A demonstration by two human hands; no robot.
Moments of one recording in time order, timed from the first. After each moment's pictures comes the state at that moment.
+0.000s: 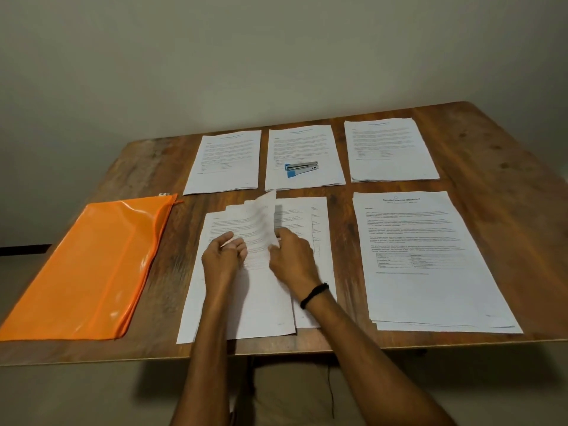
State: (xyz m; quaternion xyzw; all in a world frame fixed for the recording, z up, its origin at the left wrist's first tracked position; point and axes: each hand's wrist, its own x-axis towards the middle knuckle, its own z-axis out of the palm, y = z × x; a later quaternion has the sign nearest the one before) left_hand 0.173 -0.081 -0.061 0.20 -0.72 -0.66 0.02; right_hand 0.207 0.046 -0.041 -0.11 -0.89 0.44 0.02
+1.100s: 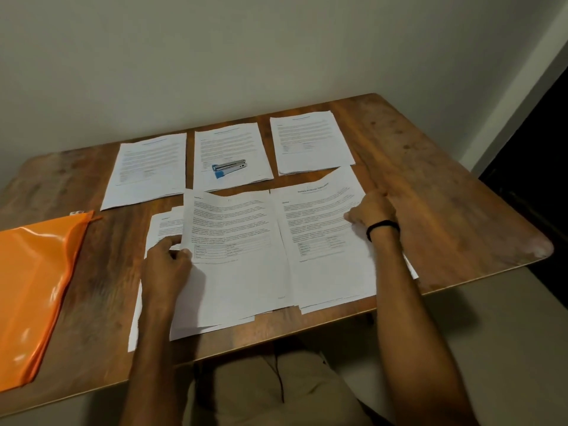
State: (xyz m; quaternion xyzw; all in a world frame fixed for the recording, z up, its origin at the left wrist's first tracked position) left_hand 0.182 -0.053 -0.043 0.03 -0.92 -0.40 -0.01; right_hand 0.237 0.320 -0.038 -0.41 -0.85 0.32 0.04
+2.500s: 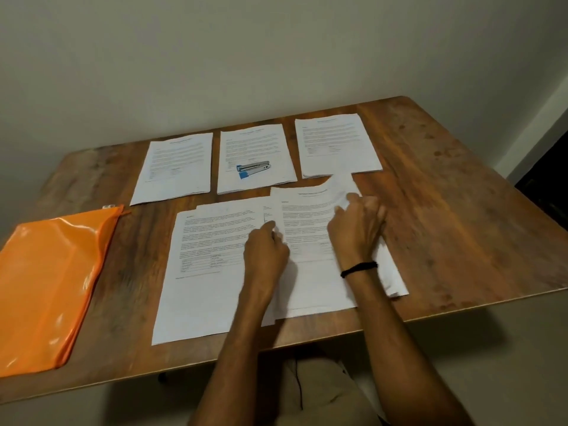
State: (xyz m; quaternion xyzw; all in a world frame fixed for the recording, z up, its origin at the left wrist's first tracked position) left_hand 0.211 0.063 -0.033 -0.08 -0.92 -0.38 -0.03; right_hand 0.239 0.208 -0.021 -0.38 -0.87 0.22 0.22
